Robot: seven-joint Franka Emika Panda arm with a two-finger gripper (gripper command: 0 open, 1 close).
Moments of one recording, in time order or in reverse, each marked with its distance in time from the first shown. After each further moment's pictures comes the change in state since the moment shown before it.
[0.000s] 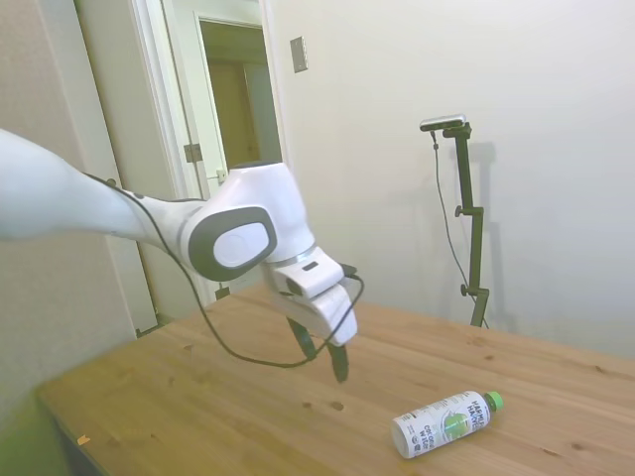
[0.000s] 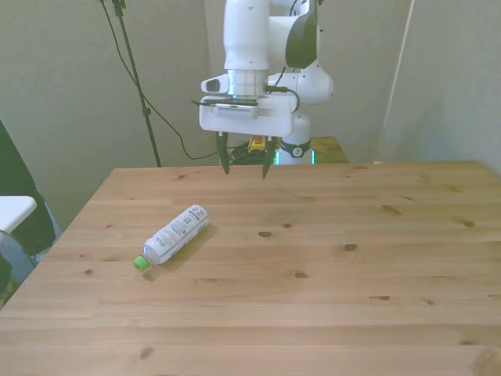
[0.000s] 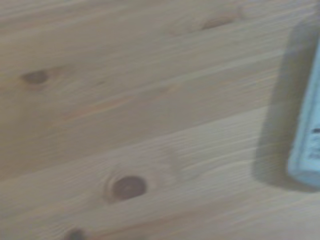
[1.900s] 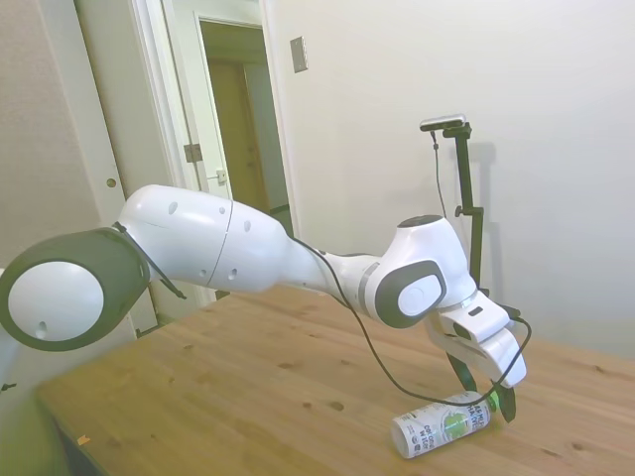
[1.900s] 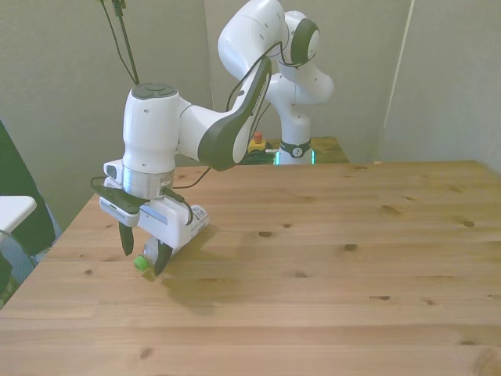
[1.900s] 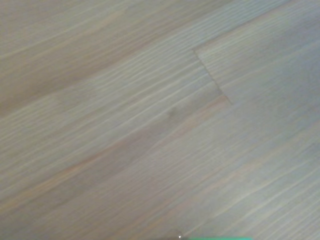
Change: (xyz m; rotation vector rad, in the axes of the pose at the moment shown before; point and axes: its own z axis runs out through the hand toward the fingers) arm 0.186 -0.059 0.151 -0.087 0.165 0.210
